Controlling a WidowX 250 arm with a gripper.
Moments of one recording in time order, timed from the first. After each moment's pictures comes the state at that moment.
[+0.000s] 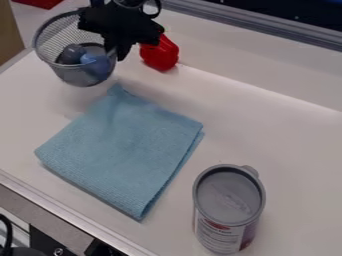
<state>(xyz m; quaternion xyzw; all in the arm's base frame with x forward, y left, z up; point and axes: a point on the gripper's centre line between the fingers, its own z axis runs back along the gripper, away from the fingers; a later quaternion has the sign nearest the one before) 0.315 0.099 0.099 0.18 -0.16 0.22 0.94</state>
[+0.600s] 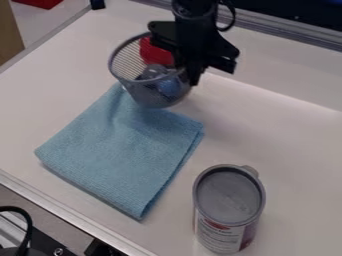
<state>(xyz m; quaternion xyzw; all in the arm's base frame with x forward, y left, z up) 0.308 -0.023 0.099 0.06 -0.17 0.00 0.98</state>
